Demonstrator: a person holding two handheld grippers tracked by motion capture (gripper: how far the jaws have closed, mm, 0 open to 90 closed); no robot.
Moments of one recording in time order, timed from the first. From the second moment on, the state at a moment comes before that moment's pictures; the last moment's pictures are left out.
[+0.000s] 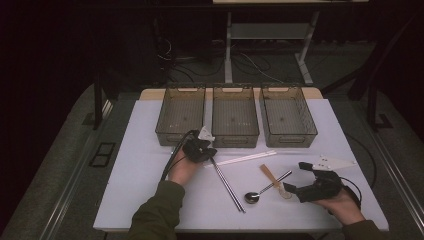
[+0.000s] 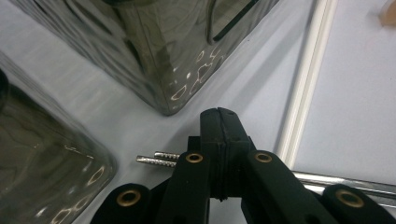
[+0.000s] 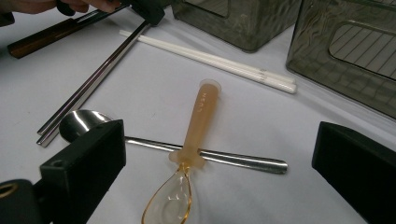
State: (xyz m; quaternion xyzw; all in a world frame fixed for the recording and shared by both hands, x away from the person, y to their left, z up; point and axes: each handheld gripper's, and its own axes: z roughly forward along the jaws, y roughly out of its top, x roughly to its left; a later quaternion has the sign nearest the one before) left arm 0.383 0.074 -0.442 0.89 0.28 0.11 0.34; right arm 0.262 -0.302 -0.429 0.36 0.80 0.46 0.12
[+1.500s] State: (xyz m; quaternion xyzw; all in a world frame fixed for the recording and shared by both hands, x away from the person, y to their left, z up) left arm 0.378 0.096 -0.440 0.89 0.30 0.11 0.32; right arm 0.262 -0.304 -0.429 0.37 0.80 0.46 0.13
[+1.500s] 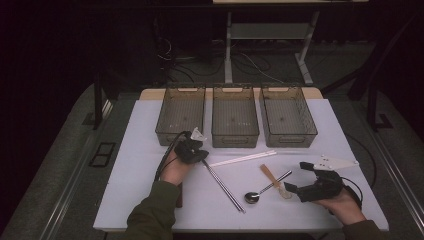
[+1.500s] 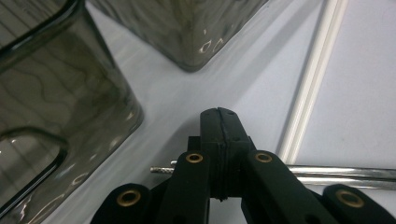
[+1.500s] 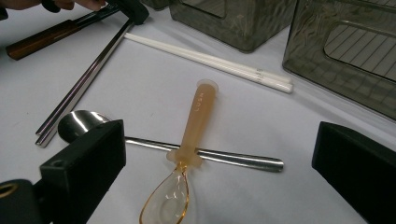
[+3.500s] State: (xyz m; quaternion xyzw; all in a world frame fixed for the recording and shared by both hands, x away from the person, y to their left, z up) left arm 0.296 0.101 -0.409 0.90 0.23 0.07 0.36; right arm 0.261 -0.306 -0.428 0.37 0.80 0.46 0.13
